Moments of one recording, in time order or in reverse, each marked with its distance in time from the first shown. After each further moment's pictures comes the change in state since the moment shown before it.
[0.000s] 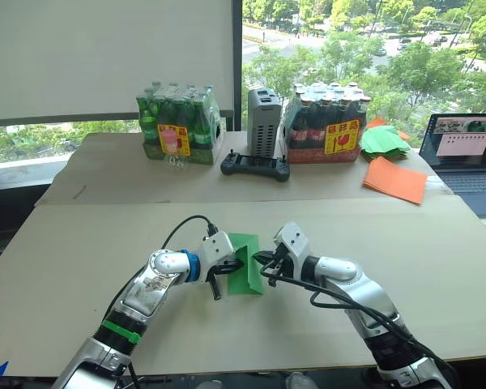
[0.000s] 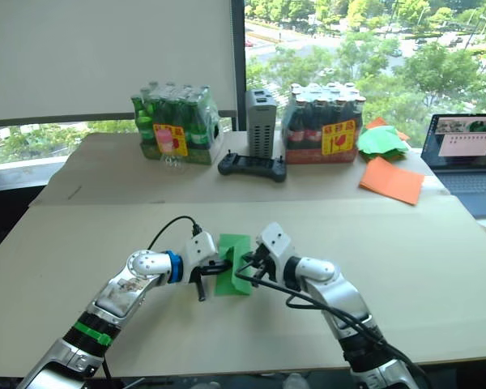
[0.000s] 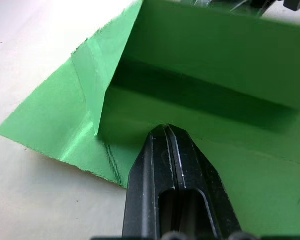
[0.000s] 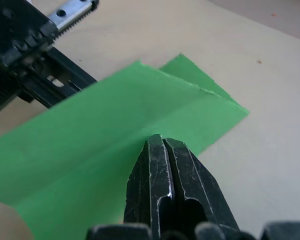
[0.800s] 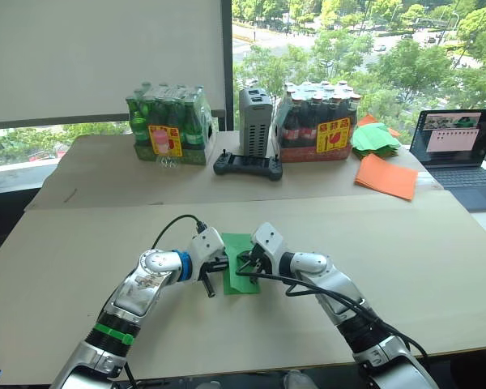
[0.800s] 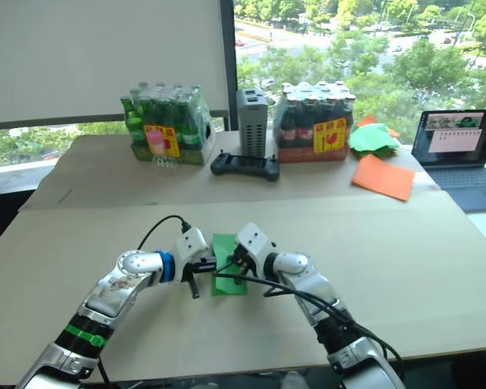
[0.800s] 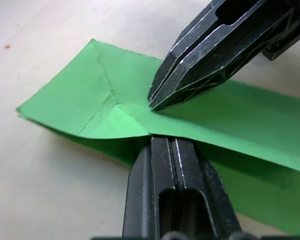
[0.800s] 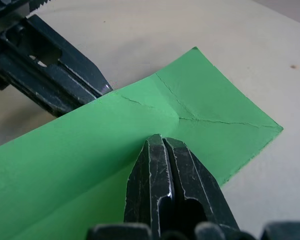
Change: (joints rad) left arm 0.025 0.034 0.096 -0.047 -0.031 0.125 0.019; right arm -0.148 0.158 0.104 0.248 -0.136 -0.098 -0.006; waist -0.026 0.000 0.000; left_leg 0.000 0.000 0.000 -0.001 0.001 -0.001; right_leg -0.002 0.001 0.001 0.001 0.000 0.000
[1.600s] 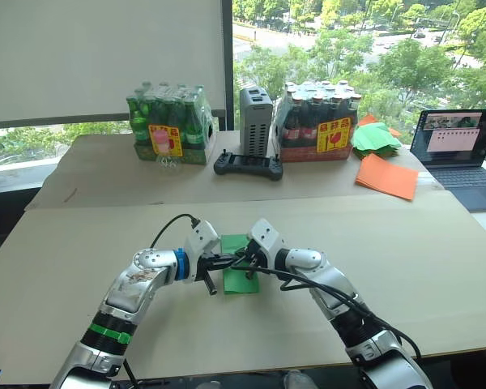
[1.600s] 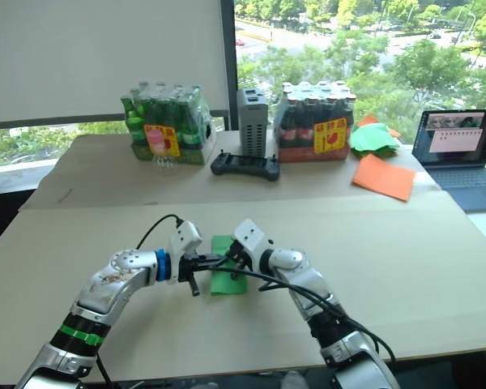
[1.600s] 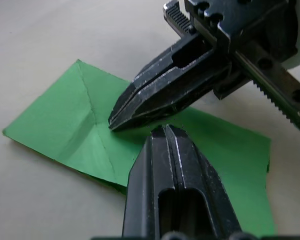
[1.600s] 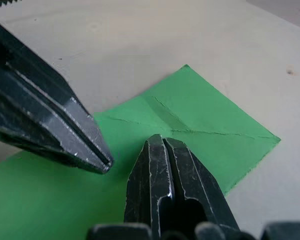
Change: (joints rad) left arm 0.012 -0.019 -0.012 -0.020 -0.119 0.038 -0.045; right arm -0.014 0.017 -0.019 -0.008 -0.018 0.051 -0.014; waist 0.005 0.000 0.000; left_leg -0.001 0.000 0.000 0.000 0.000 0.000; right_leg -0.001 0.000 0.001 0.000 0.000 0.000
